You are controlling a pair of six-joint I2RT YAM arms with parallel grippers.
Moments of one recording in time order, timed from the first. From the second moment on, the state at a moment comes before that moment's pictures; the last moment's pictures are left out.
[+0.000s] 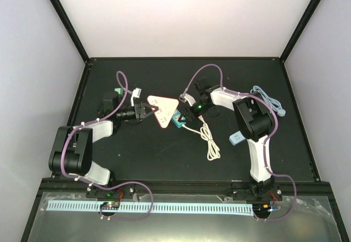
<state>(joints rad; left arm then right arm) -0.08 1.52 0.57 0.53 1.17 -0.69 0.48 2.13 1.43 -0.59 -0.75 -0.20</state>
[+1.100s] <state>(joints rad) 0.16 1.11 0.74 -0.10 1.12 -0.32 0.70 2.06 1.48 -0.50 -0.11 -0.21</state>
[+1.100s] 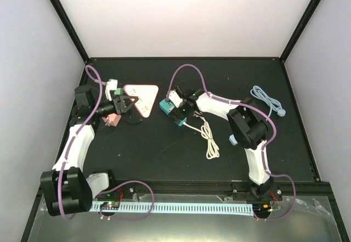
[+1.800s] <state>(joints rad) 0.19 1.11 0.72 -0.10 1.12 -0.35 0.71 2.16 1.60 -0.64 -0.16 -0.43</state>
